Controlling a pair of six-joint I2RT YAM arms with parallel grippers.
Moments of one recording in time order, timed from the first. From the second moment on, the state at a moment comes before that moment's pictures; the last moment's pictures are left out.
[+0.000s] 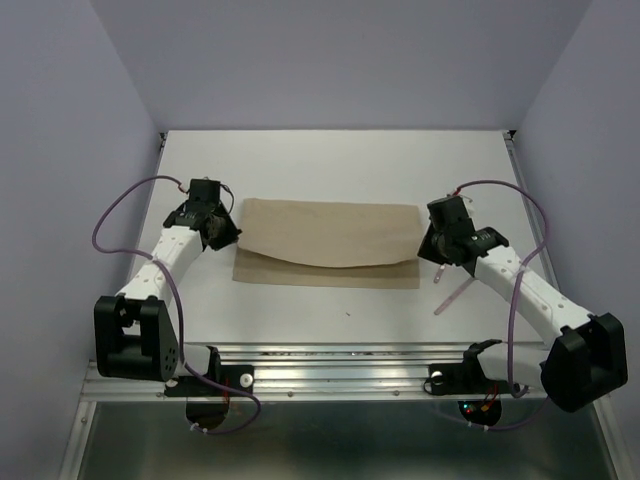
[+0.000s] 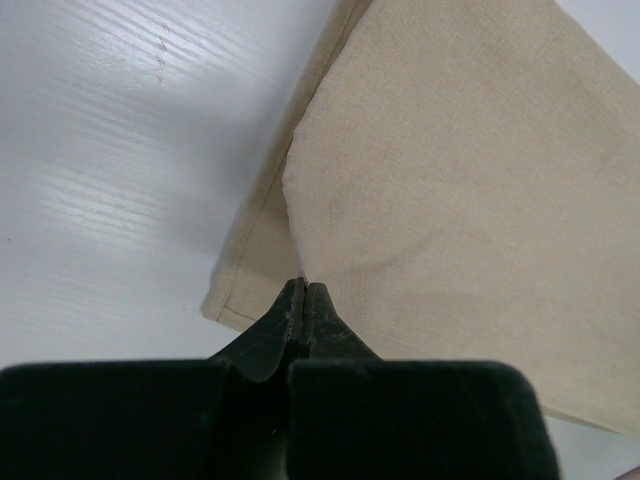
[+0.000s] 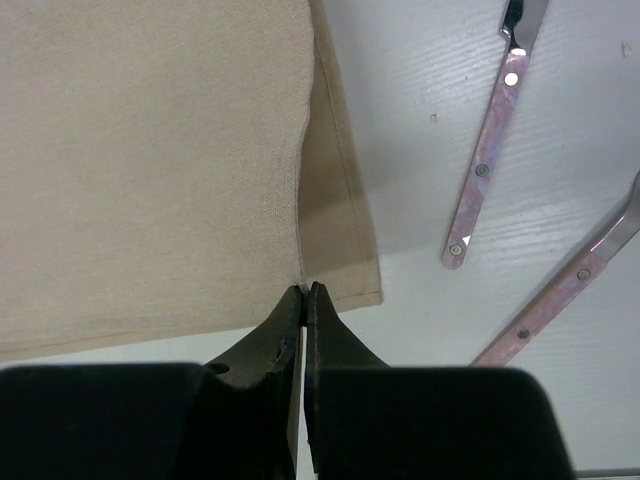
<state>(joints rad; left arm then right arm) -0.11 1.35 0.95 -0.57 -0.05 -0.59 0.39 1.21 0.88 -0.61 0.25 0.69</state>
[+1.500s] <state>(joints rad) -0.03 1.31 0.82 -0.55 0.03 -0.60 0.39 1.05 0.66 -0.60 0.13 0.85</state>
